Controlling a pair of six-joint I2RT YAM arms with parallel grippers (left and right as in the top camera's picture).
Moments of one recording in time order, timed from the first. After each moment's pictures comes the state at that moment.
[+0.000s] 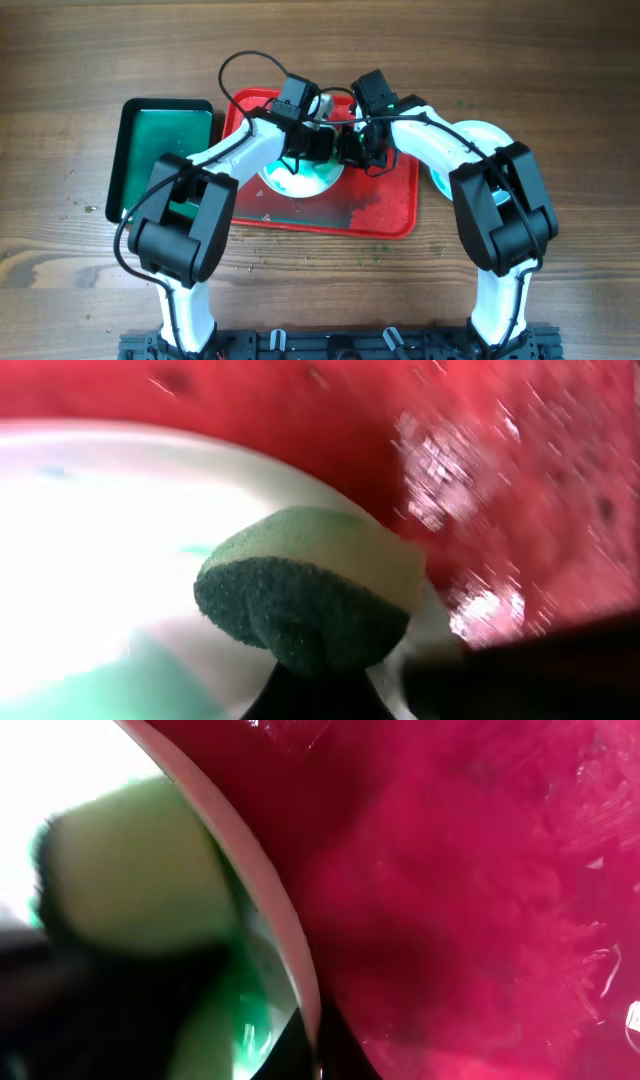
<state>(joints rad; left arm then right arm) -0.43 2.03 1.28 -0.40 0.26 -0.23 0.44 2.08 1.37 -0.62 -0.37 0.57</state>
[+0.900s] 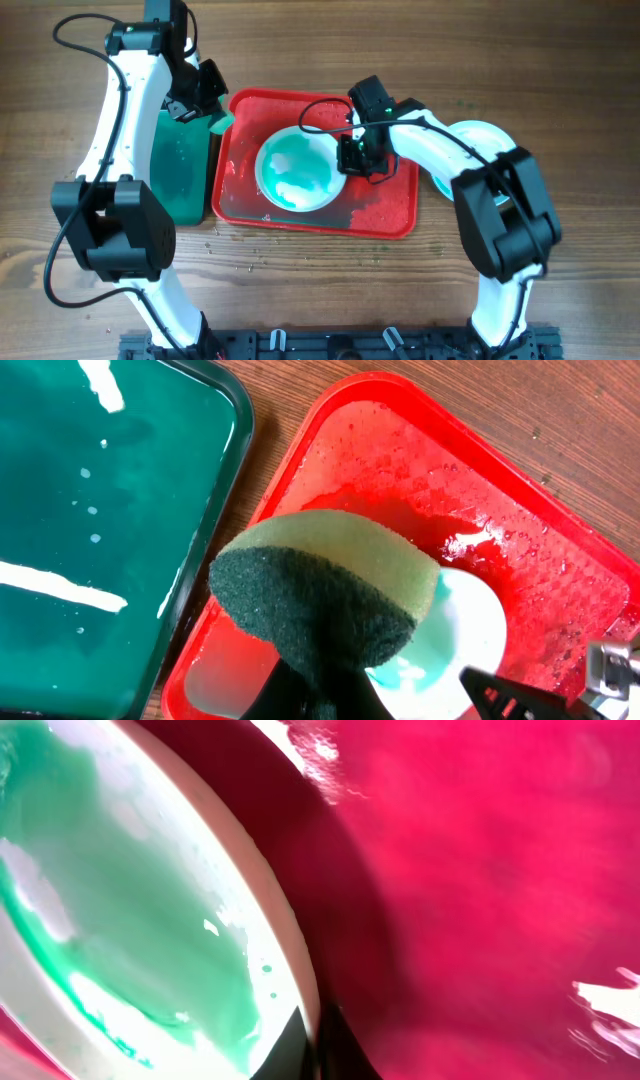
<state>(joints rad) -0.02 1.99 1.82 -1.23 0.17 -0.45 0.45 2.04 1.35 -0.70 -0.35 0.51</state>
